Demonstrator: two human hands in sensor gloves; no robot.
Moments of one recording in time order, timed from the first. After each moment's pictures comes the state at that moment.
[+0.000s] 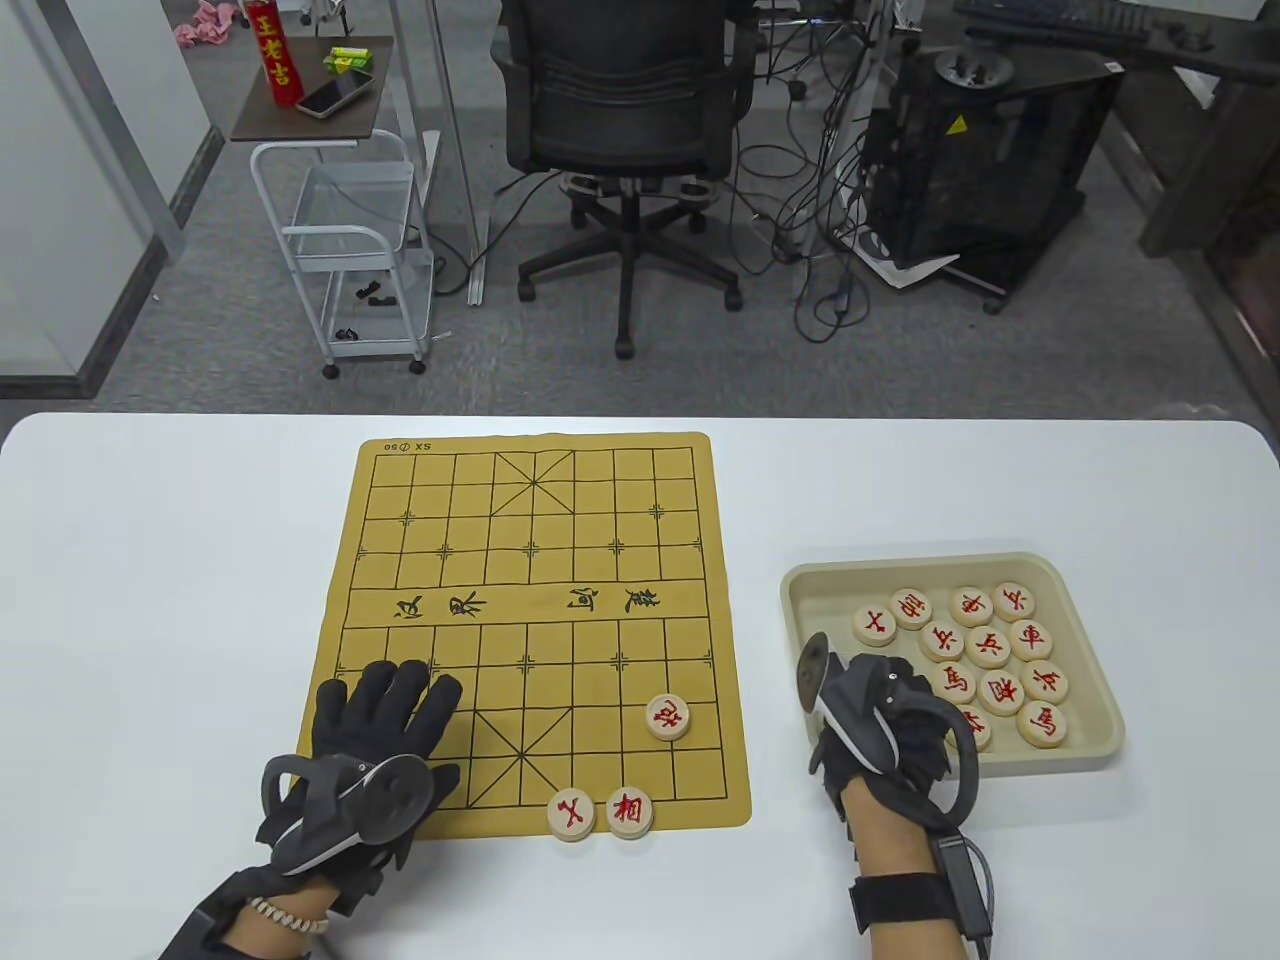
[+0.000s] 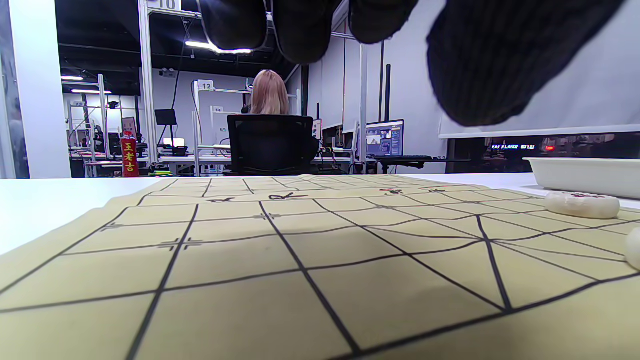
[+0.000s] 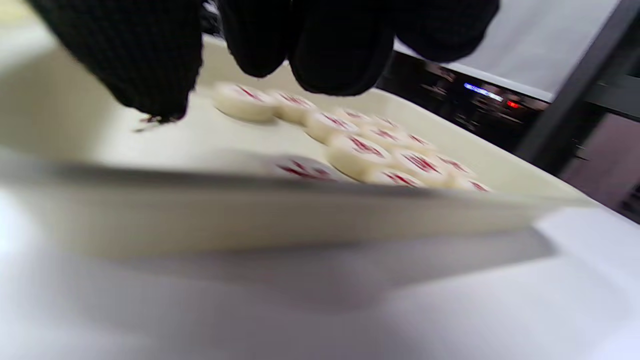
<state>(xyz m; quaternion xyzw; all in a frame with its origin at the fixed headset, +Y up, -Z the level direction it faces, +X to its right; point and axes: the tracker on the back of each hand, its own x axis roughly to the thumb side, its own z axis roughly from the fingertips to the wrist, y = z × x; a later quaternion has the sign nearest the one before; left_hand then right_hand) -0.258 -0.754 -0.260 0.05 -0.14 0.00 0.99 0.187 -0.743 -0.327 0.22 -0.09 -0.96 0.13</state>
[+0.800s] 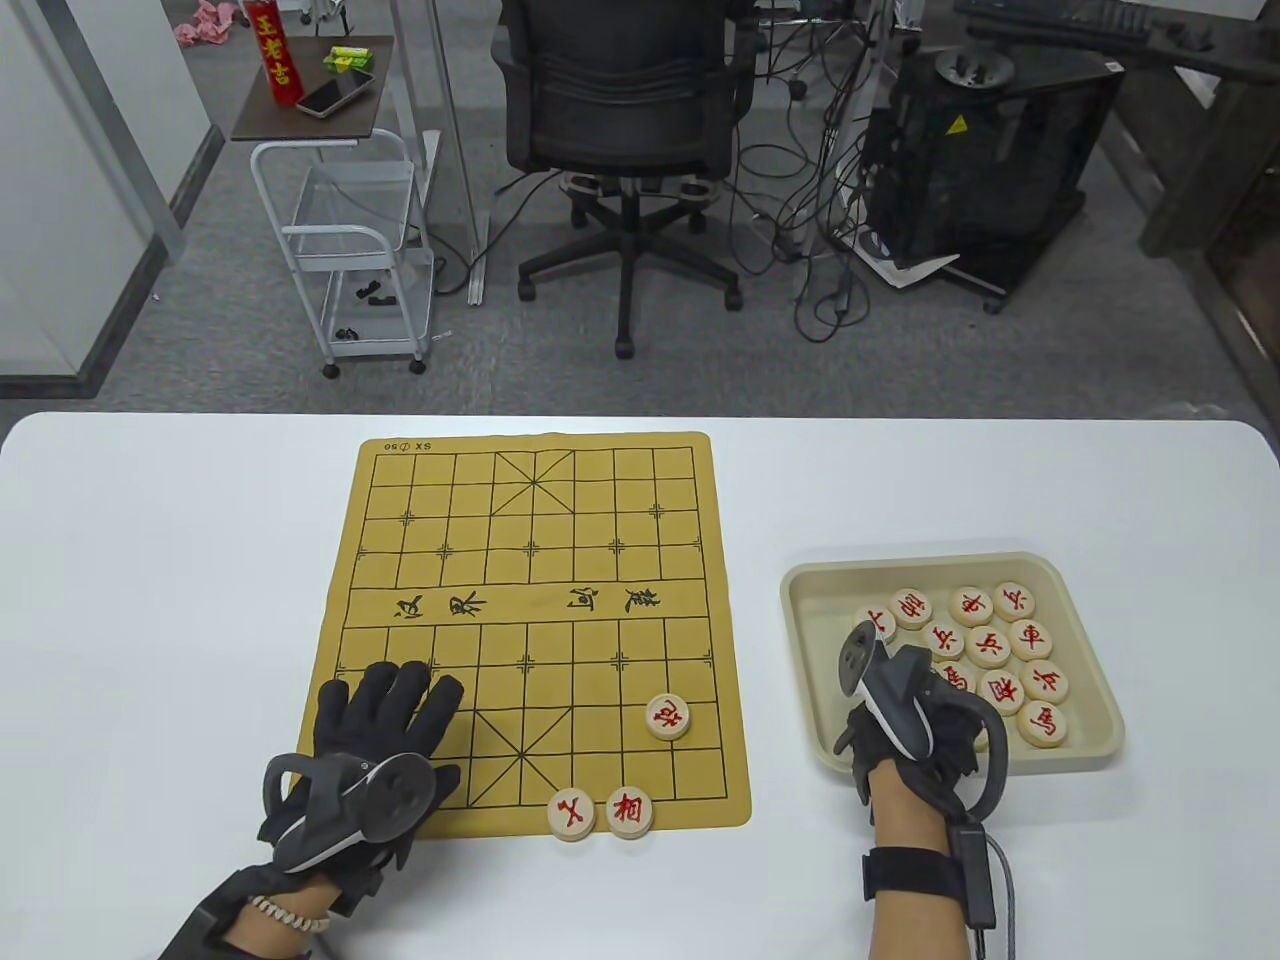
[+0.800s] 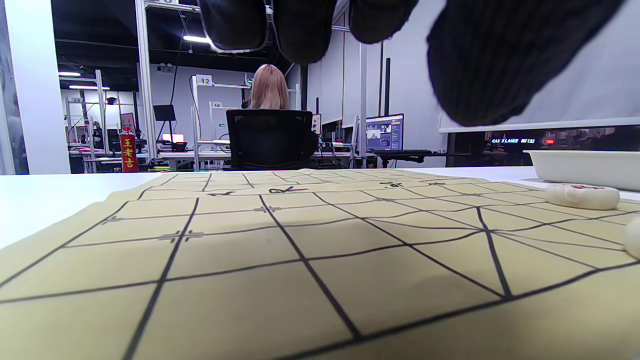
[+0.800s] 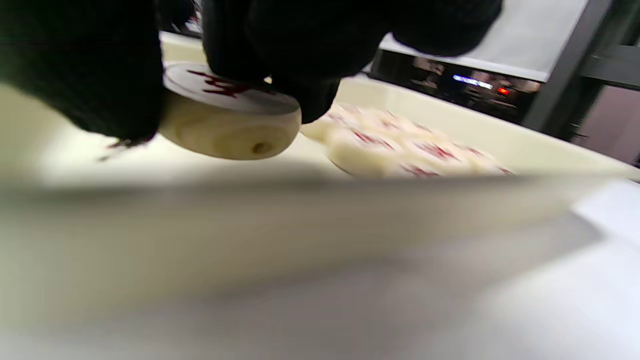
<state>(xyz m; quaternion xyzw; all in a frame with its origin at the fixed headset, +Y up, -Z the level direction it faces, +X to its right) -0.257 -0.754 -0.262 0.04 -0.15 0.00 0.99 0.193 -0.749 -0.343 0.21 -0.03 -0.97 0.06</state>
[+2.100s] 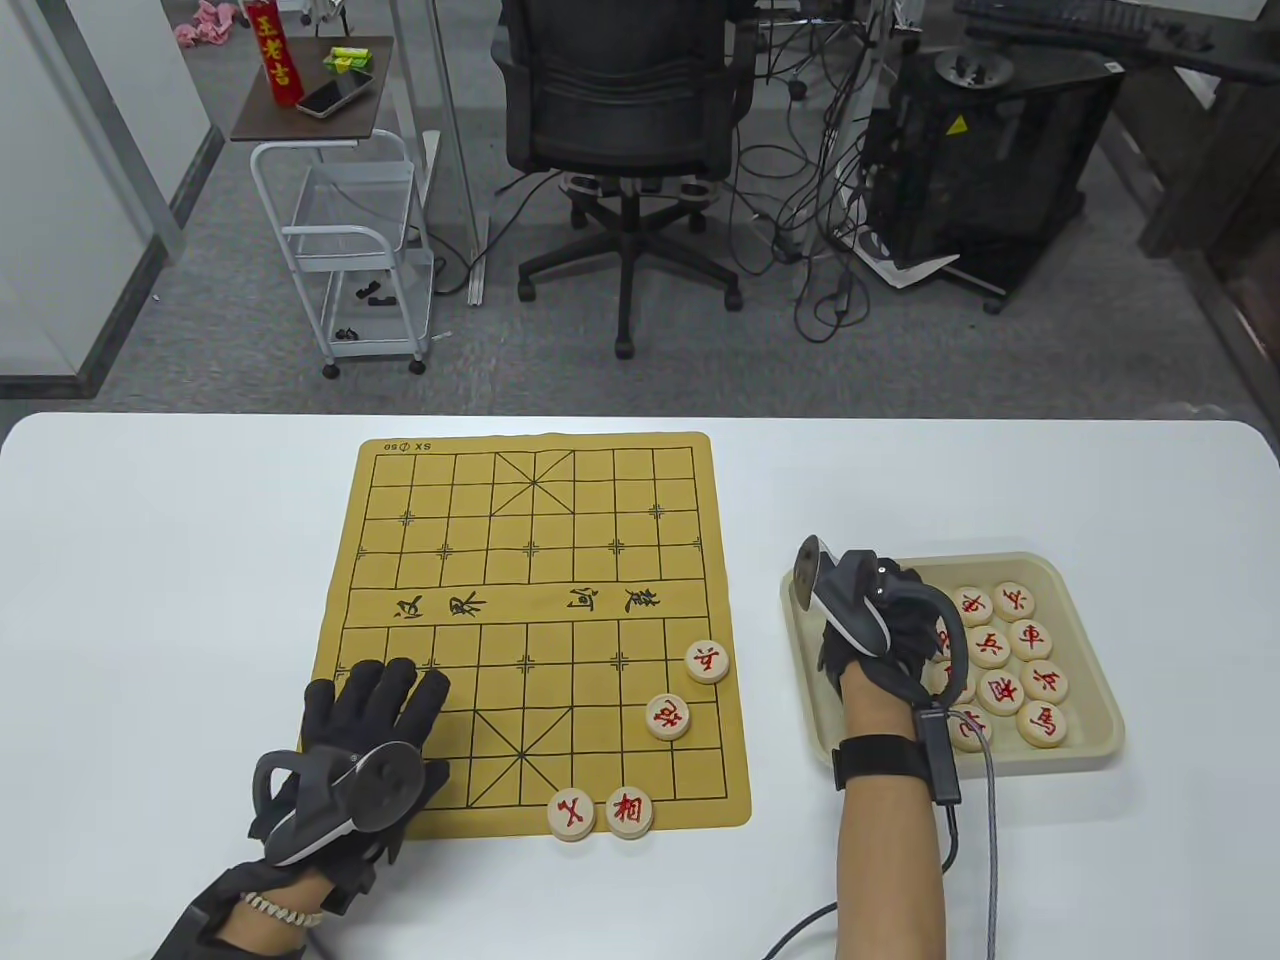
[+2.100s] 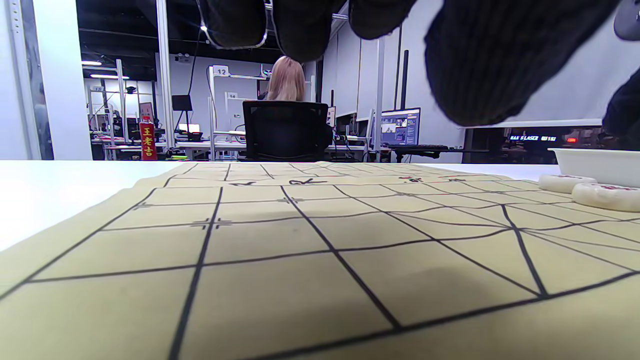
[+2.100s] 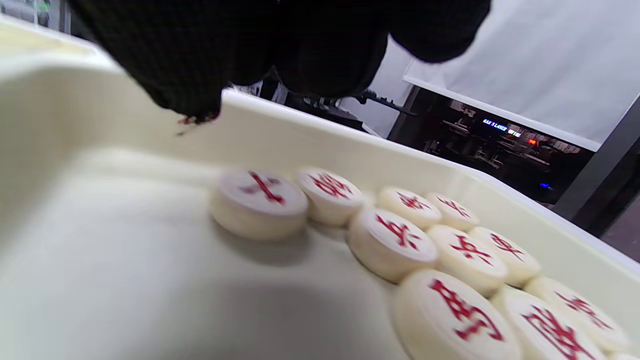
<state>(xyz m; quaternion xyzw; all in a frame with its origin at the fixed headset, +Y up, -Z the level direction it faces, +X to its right) -0.268 -0.754 -0.266 0.03 -0.12 0.00 0.99 0.183 -0.740 -0.423 0.16 -0.04 -0.97 0.16</state>
